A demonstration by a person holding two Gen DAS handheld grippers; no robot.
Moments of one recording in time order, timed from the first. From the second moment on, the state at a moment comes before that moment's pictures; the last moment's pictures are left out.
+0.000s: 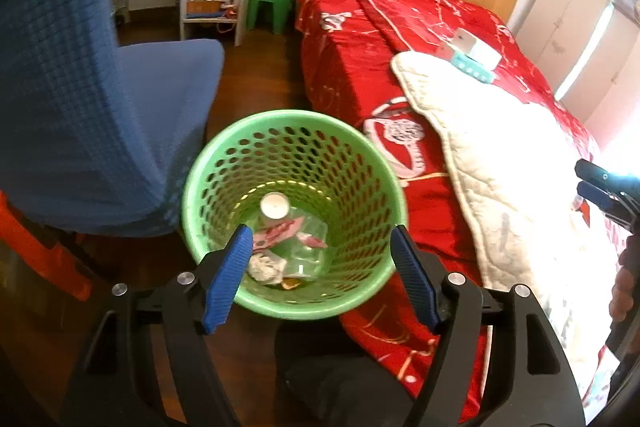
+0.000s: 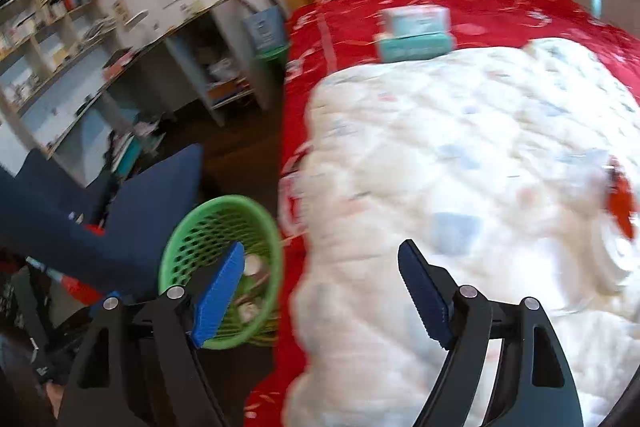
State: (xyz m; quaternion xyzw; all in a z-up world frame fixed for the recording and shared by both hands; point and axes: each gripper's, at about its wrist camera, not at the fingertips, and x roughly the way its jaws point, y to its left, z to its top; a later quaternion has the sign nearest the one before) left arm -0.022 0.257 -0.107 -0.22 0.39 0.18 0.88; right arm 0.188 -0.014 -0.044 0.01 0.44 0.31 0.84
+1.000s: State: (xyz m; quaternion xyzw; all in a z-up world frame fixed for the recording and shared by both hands) left arm 0.048 0.184 -0.099 -0.17 0.42 0.12 0.88; right arm 0.336 -0.264 -0.078 0.16 0.51 0.08 0.84
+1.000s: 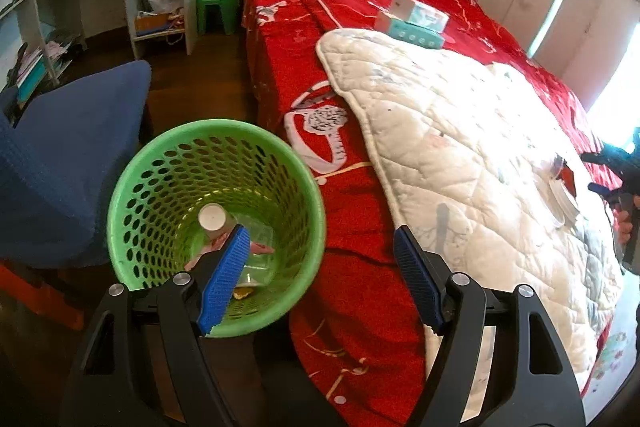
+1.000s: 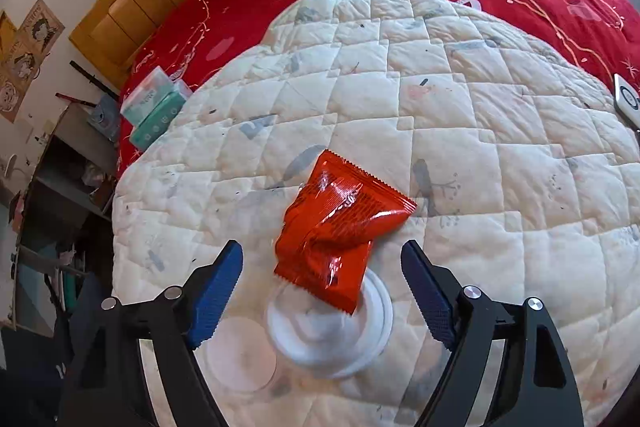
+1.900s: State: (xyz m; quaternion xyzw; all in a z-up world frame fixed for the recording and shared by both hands) left arm 0.148 0.058 -0.088 -0.10 0.43 -0.03 0.90; right arm 0.350 -0.279 -0.089 0.16 0.51 0.10 0.84
